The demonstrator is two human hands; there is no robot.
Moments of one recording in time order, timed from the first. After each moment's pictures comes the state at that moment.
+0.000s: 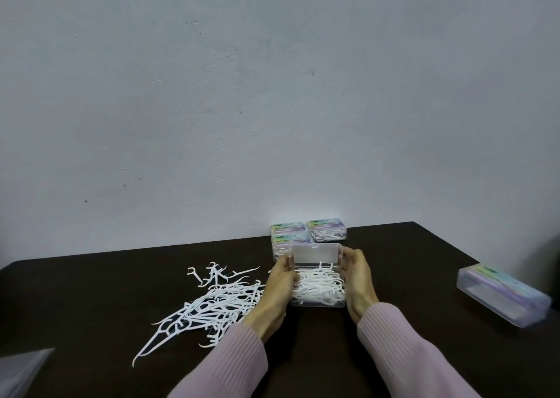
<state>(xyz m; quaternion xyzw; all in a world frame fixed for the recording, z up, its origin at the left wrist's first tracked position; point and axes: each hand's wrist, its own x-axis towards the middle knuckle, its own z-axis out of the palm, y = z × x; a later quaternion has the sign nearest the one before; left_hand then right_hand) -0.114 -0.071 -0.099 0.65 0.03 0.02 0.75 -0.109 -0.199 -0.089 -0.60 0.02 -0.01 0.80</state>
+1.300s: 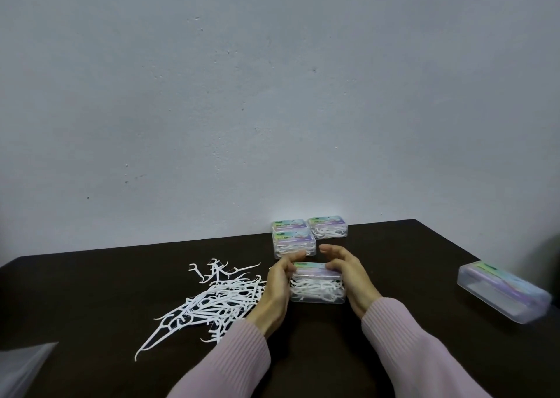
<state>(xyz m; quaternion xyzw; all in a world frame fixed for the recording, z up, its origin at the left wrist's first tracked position) -0.128 -0.073 -0.092 0.57 0.05 0.02 0.82 -0.109 -0.199 -0.086 -0.65 -0.02 0.04 0.76</state>
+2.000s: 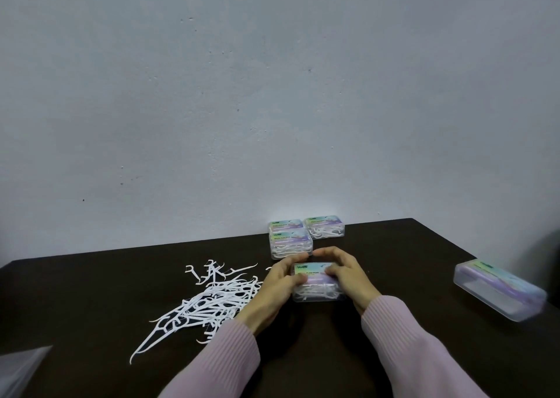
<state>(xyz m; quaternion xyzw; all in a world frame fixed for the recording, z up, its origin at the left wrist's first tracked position) -0.119 -0.061 -0.103 0.70 -0.05 -0.02 0.72 -0.111 -0.205 -0.082 -0.72 -0.08 0.05 0.69</state>
